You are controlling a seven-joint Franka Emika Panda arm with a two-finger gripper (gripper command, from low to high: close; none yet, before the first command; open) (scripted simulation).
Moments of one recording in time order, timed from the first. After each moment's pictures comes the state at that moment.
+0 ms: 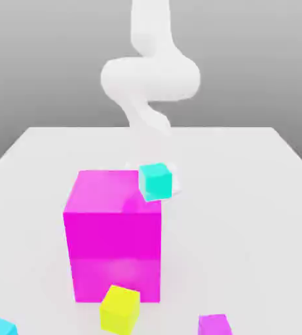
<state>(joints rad) 0.00 -0.71 -0.03 -2.29 0.01 2.32 0.79</state>
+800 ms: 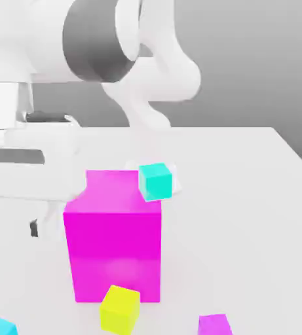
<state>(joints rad) -0.10 0.17 -0.24 -2.15 0.20 2.49 0.59</state>
